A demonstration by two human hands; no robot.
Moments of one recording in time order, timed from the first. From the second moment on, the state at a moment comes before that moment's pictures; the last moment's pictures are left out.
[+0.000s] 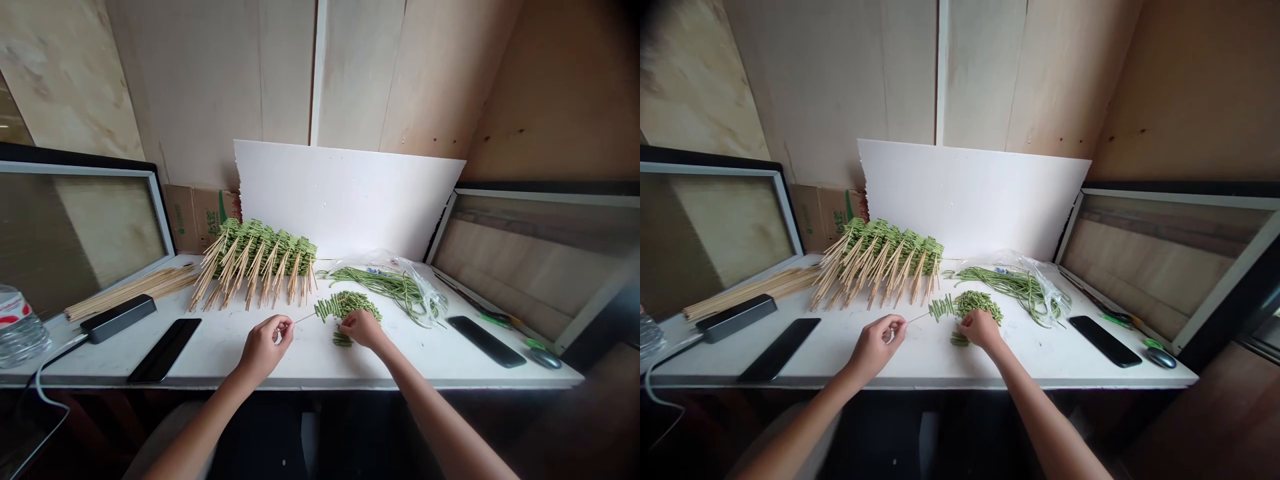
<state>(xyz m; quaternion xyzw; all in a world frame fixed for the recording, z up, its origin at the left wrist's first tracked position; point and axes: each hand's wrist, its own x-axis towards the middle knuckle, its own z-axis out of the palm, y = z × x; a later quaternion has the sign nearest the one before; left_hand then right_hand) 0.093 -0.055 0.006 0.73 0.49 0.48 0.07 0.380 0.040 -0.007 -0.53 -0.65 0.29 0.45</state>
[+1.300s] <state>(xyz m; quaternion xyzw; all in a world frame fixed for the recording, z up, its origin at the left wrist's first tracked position) 0.104 -0.065 0.012 0.74 0.45 0.48 0.15 0.389 -0.011 0.023 -0.33 -0.42 0.64 0.55</state>
